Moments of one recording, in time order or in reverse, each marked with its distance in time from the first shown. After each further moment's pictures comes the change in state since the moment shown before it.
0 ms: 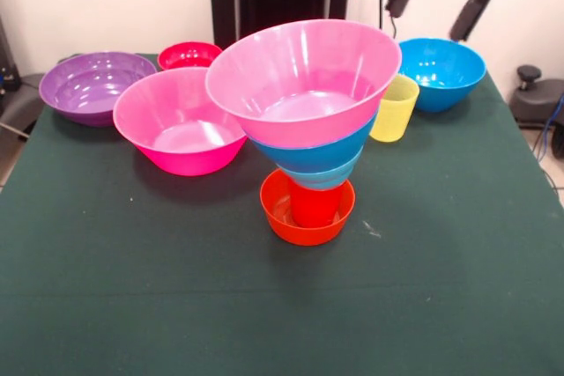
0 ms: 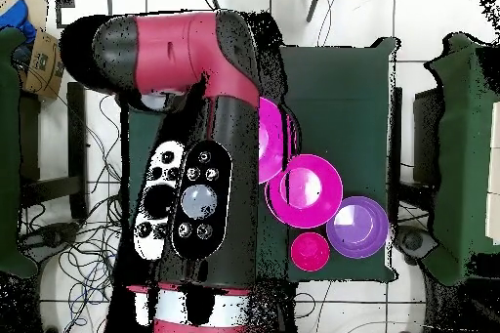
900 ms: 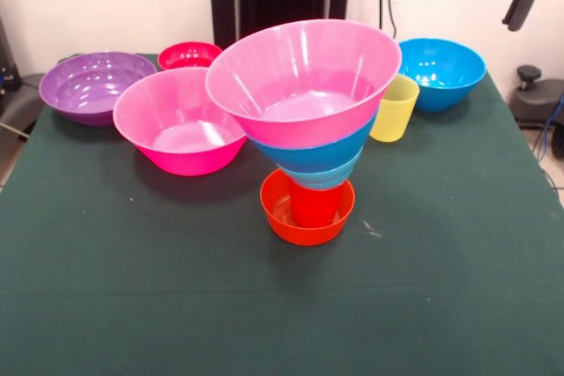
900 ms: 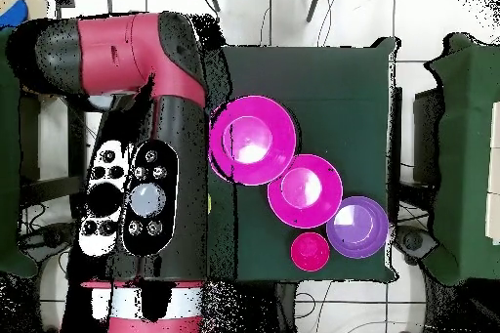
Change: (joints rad) arm 0.087 0.036 -0.015 -0.026 0.113 -0.067 0.190
